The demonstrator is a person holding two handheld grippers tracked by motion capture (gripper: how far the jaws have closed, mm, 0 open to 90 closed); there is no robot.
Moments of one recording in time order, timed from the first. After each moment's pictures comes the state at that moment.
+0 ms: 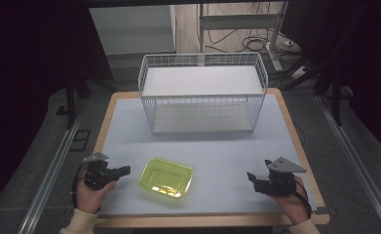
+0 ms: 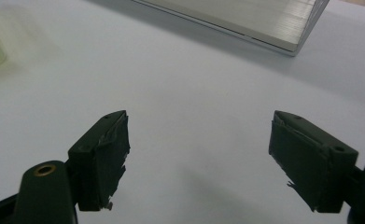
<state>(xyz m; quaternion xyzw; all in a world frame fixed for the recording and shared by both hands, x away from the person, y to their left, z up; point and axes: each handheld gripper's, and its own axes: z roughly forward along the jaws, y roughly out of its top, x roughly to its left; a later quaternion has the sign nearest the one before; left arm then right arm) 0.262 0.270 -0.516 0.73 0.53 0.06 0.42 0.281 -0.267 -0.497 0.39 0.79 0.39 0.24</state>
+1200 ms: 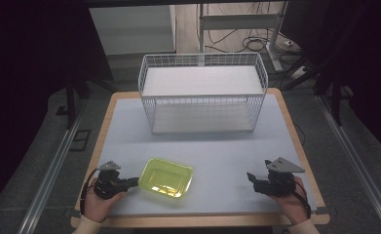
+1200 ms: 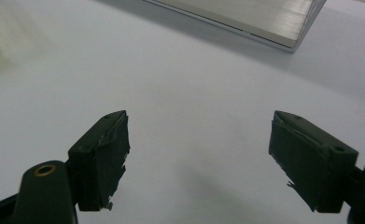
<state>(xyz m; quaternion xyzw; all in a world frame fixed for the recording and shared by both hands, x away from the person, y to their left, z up) 0.250 0.244 -0.528 0.77 0.50 0.03 0.40 0.281 -0.266 -0.498 0.39 0.80 0.39 0.25</state>
